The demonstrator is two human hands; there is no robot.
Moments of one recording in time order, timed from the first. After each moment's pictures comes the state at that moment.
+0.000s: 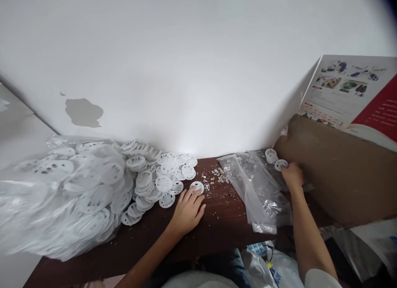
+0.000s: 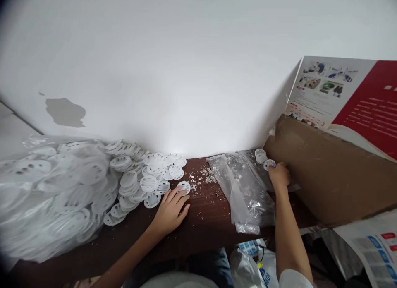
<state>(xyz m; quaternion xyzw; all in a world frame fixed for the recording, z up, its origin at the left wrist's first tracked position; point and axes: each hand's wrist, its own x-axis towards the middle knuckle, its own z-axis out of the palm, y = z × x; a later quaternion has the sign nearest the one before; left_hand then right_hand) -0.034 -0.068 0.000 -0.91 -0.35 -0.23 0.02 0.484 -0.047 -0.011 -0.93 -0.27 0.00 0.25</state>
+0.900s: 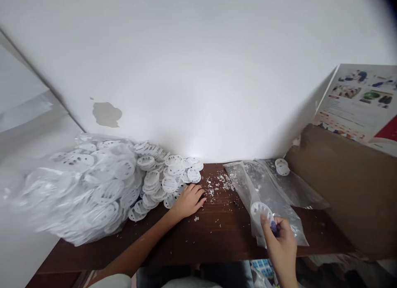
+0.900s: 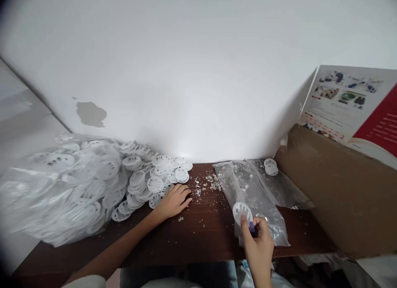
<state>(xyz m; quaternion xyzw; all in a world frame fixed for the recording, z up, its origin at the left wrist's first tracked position) -0.039 -0.017 -0.002 -0.92 -0.33 -0.20 0.01 0.248 -0.199 0.000 -0.75 -0.36 0.12 0.54</state>
